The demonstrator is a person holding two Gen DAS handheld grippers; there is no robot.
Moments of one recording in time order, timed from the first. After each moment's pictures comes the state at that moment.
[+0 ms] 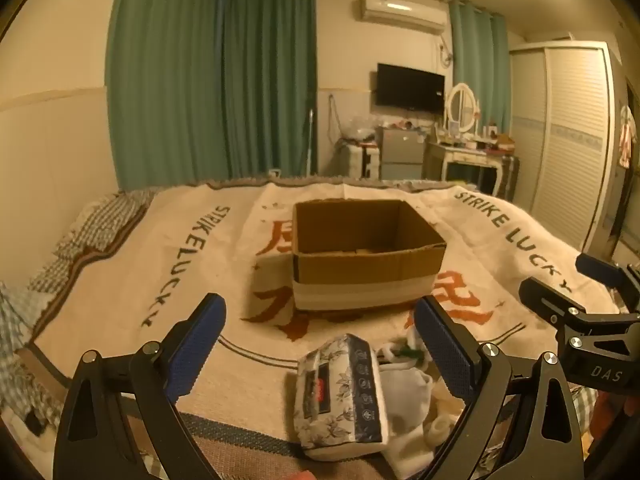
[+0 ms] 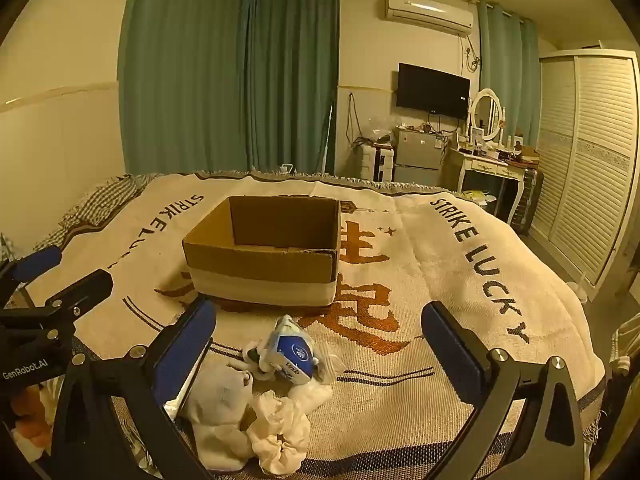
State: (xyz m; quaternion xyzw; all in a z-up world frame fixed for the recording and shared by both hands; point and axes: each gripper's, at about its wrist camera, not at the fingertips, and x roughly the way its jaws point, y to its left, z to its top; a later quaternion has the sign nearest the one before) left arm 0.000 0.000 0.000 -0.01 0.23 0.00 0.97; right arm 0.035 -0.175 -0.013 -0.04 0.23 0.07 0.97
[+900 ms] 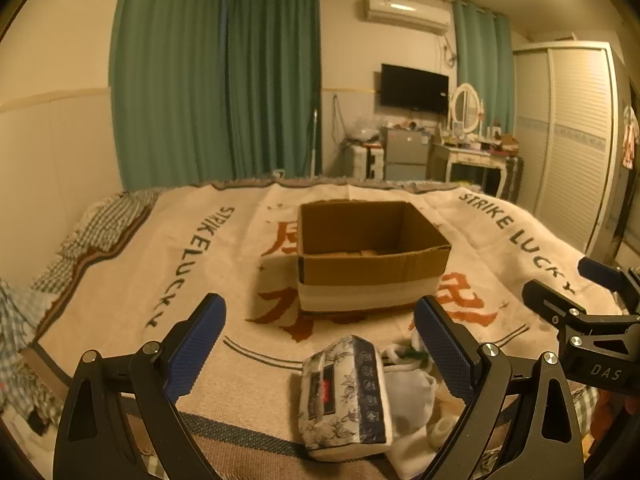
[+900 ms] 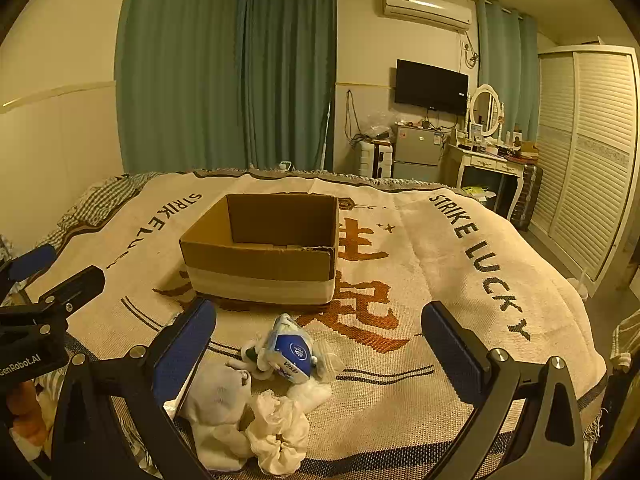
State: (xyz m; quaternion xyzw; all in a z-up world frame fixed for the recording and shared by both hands) left arm 0.000 0.005 0.003 0.00 0.23 0.01 0.97; right arm 0.040 -0.177 -0.016 -0.03 0.24 0.06 0.97
